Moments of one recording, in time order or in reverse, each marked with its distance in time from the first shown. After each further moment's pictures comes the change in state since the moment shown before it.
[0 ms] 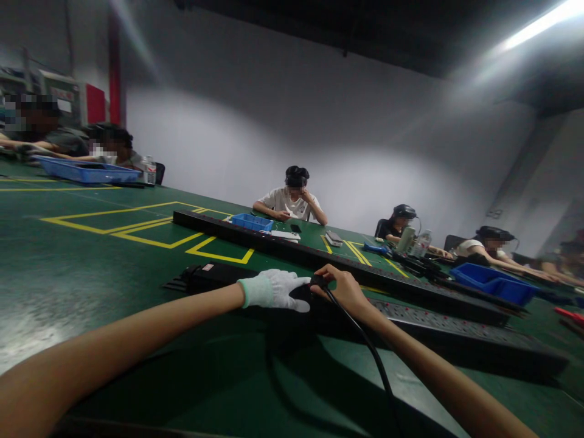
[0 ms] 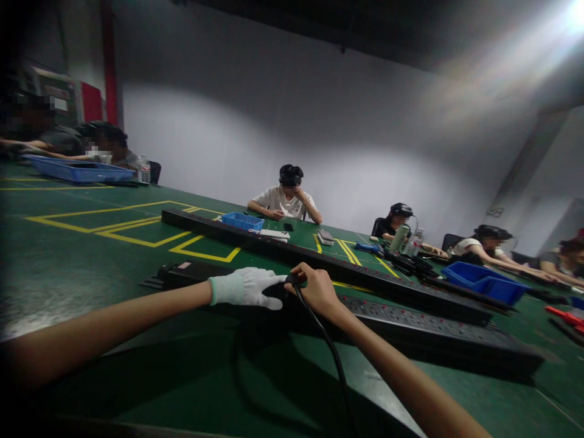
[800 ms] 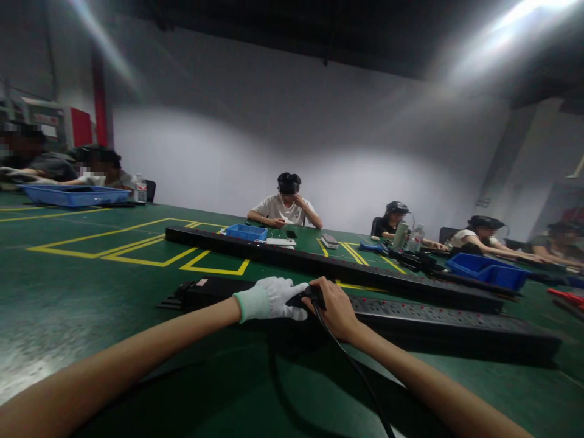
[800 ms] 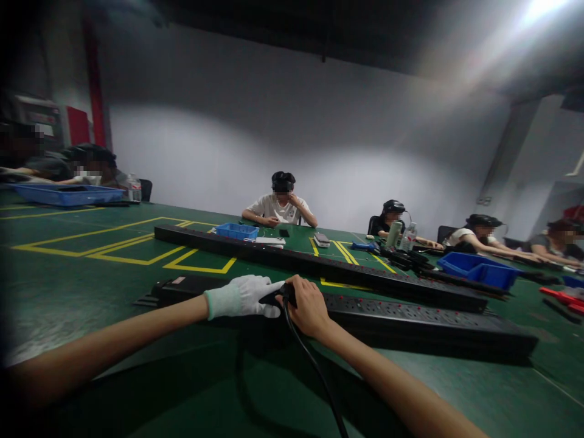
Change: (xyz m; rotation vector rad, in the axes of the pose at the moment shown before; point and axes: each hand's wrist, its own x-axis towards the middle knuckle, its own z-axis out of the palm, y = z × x) left_hand 0.001 0.004 0.006 0.189 0.094 0.047; right_hand -0.023 0.000 0.031 -0.220 0.164 -0.135
